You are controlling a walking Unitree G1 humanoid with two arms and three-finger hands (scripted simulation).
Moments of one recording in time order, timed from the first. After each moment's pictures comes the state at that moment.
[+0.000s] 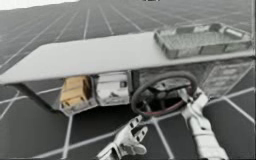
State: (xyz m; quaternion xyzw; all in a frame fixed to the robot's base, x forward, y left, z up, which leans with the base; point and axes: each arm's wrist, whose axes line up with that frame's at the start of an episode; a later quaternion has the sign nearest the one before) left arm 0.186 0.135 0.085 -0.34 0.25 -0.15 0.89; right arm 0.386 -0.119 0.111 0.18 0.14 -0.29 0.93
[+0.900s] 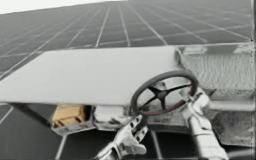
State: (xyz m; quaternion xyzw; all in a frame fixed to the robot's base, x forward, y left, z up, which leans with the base) left arm 0.187 0.133 0.090 -0.34 0.23 -0.16 0.90; right arm 0.385 -0.123 0.124 0.19 0.12 -0.29 0.93
